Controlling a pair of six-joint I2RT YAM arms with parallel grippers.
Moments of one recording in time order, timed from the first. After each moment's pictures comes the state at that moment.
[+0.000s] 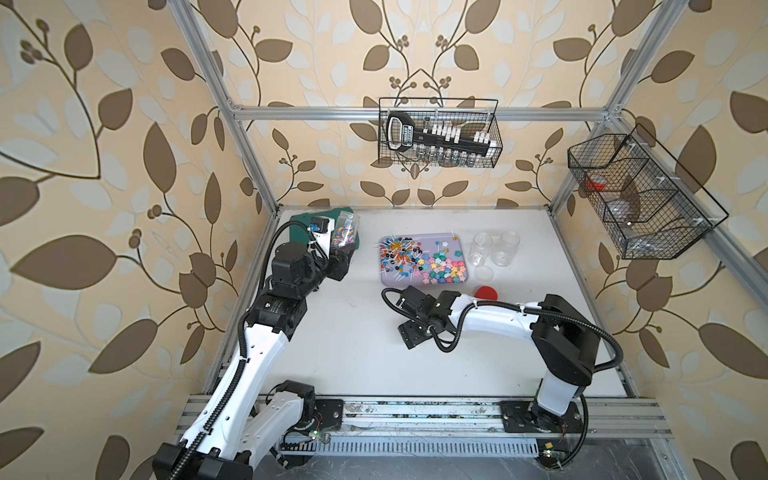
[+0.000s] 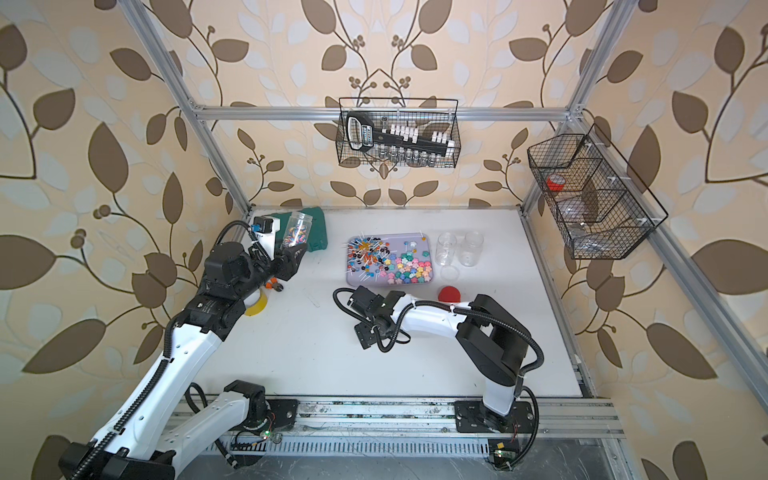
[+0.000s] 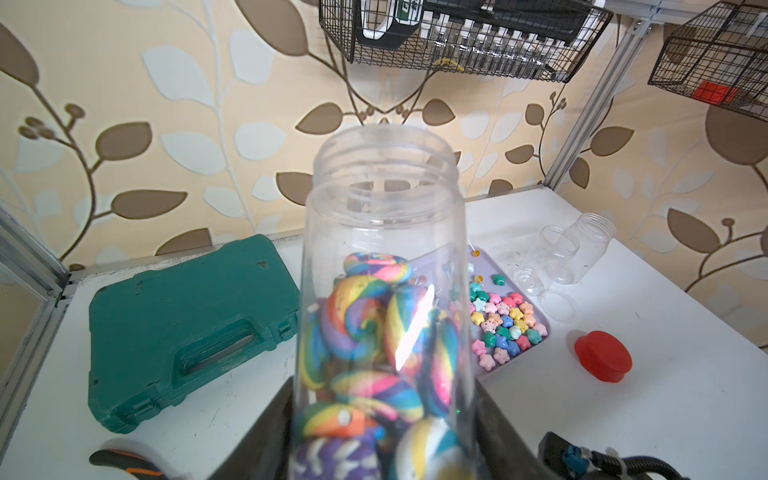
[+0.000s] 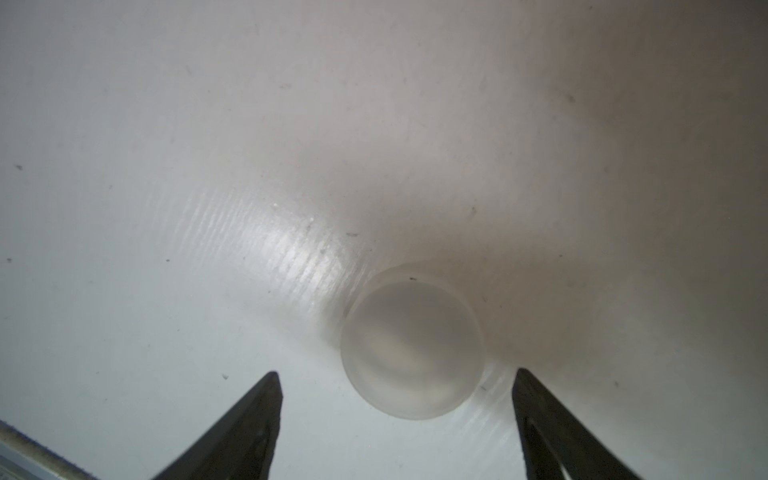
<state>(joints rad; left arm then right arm) -0.18 0.91 0.89 -0.24 0.23 -0.06 0.96 1.81 1.15 -0.63 0.08 0.51</state>
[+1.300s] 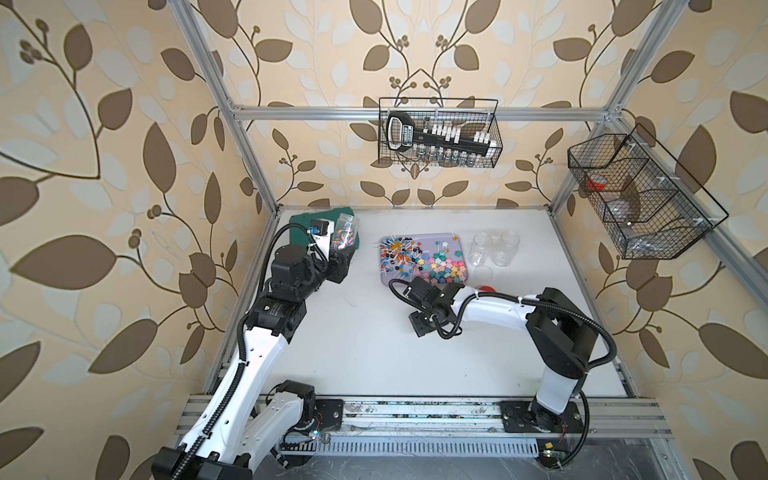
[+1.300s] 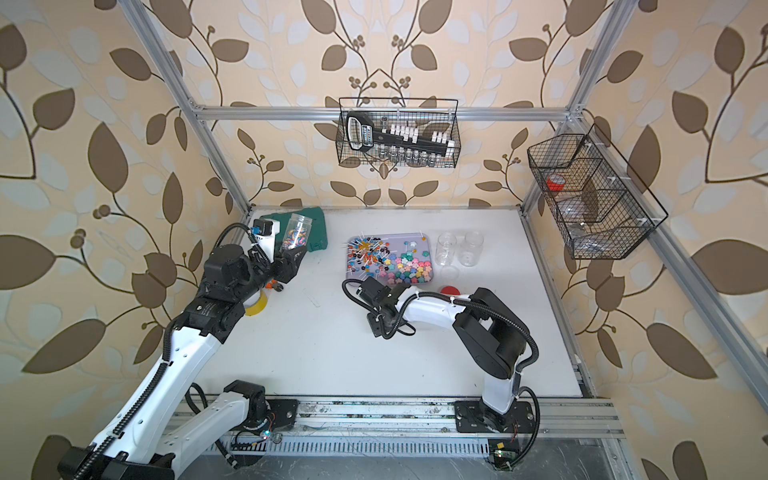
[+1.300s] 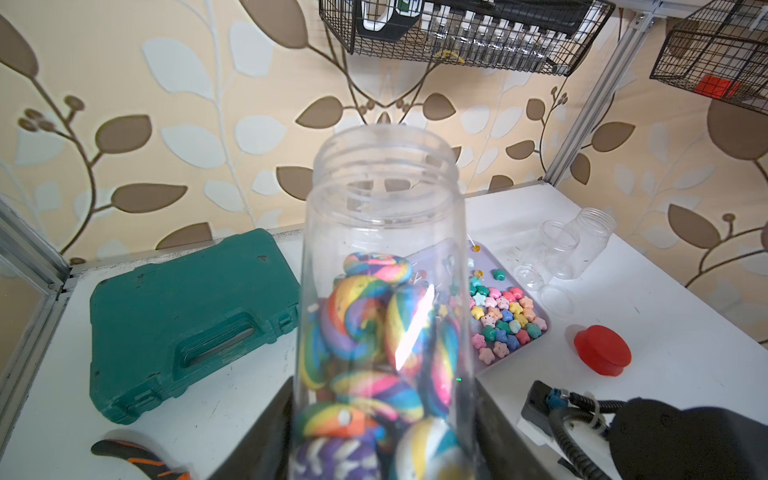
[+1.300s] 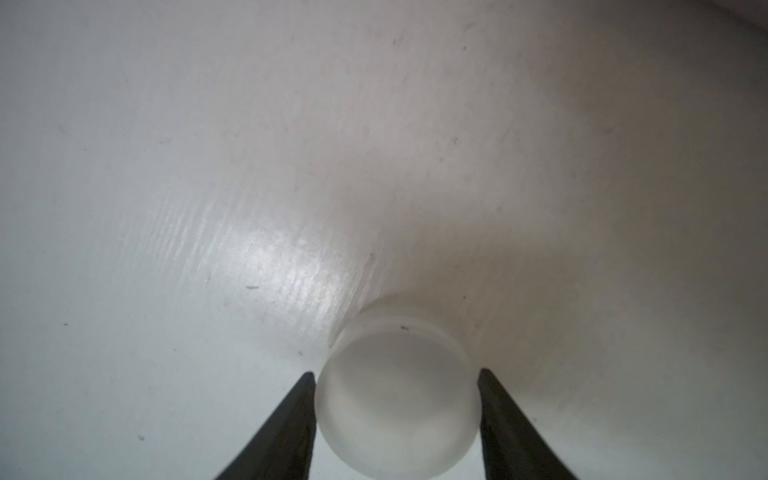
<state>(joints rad) -0.18 0.89 0.88 -0.25 0.23 -0.06 0.86 1.82 1.15 -0.62 0.10 0.46</state>
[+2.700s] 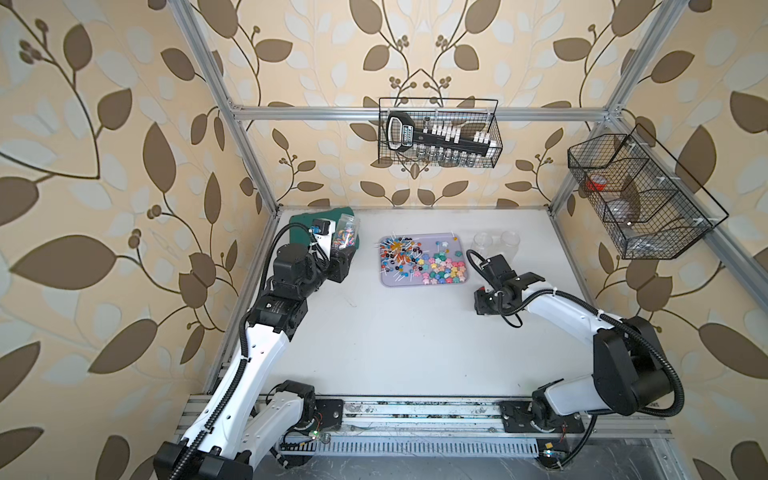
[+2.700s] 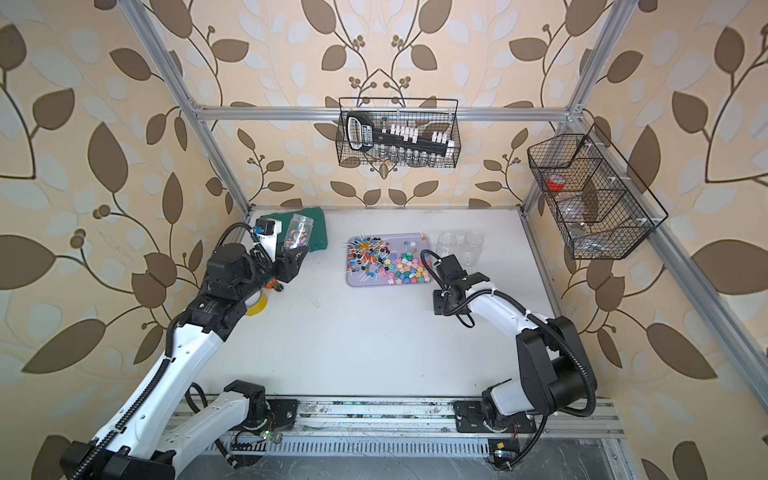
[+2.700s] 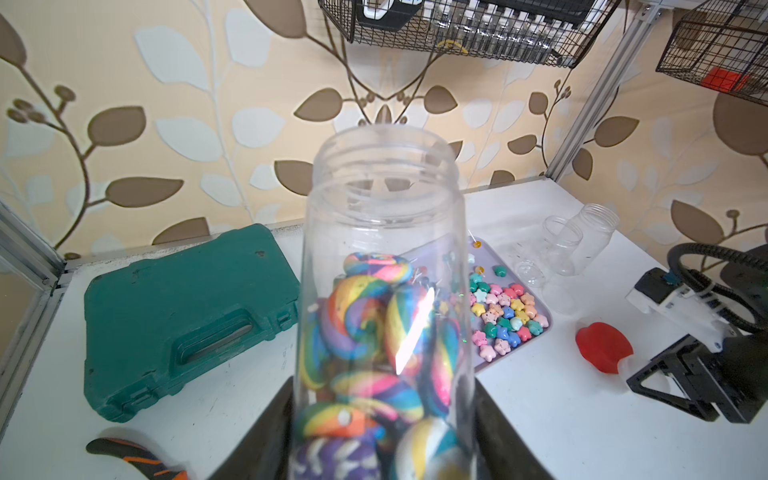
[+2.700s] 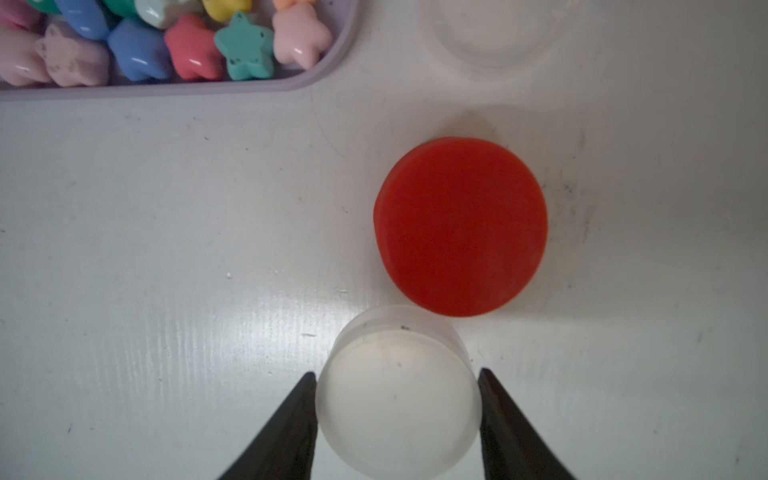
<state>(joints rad) -0.18 0.91 0.88 -0.25 0.23 -0.06 0.33 1.45 0.88 -0.67 0.10 0.35</state>
